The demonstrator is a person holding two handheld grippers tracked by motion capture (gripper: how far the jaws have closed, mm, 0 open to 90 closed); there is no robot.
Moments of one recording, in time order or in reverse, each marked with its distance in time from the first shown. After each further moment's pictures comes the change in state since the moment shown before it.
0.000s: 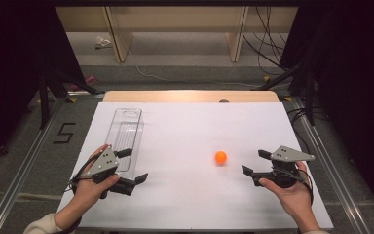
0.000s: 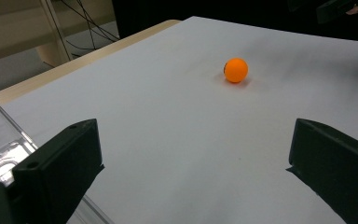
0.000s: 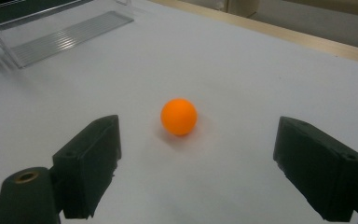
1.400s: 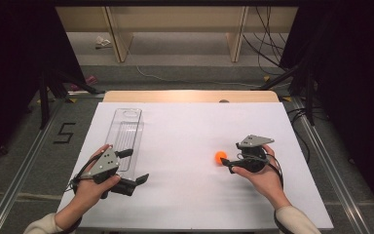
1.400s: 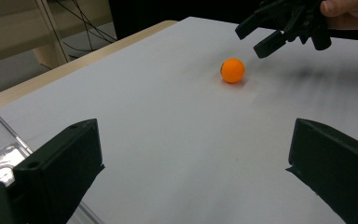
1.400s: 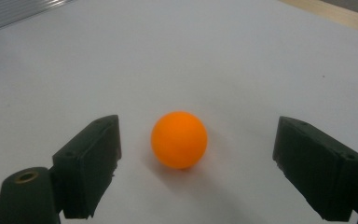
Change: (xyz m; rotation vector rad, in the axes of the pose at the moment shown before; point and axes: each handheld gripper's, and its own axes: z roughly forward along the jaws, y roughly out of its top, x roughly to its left) left arm -0.002 0.001 0.001 0.000 -0.009 0.011; right arm 0.001 0.015 0.087 0.139 0.010 -0.051
